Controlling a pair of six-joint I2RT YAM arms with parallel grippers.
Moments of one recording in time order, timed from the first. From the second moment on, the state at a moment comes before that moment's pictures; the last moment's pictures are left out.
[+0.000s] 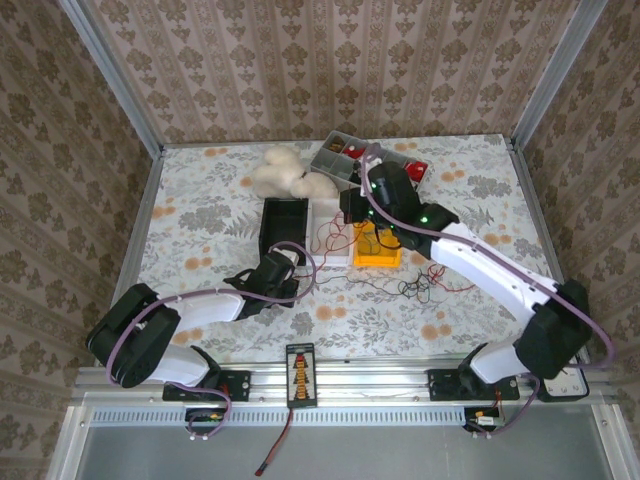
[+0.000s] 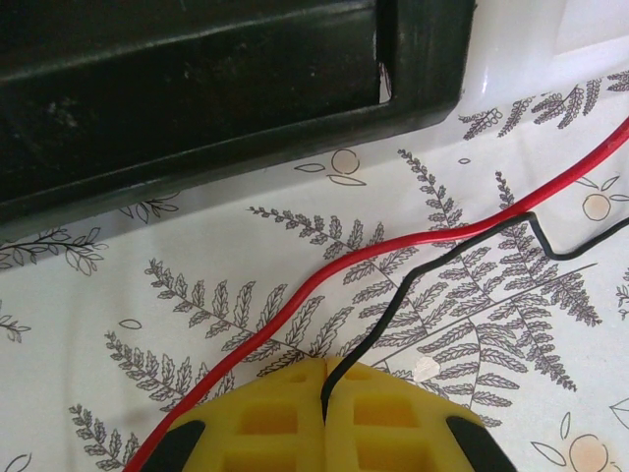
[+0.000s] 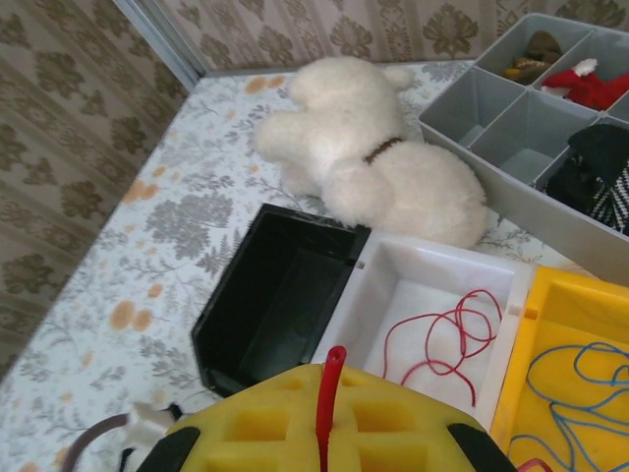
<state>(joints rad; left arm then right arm) -0.77 1.39 0.48 -0.05 -0.10 -0.37 0.62 1.46 1.26 -0.32 0.02 0.42</state>
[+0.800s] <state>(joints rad) -0.77 1.41 0.50 -0.06 -0.11 -0.35 0.53 1.94 1.47 -0.03 -0.47 0.56</state>
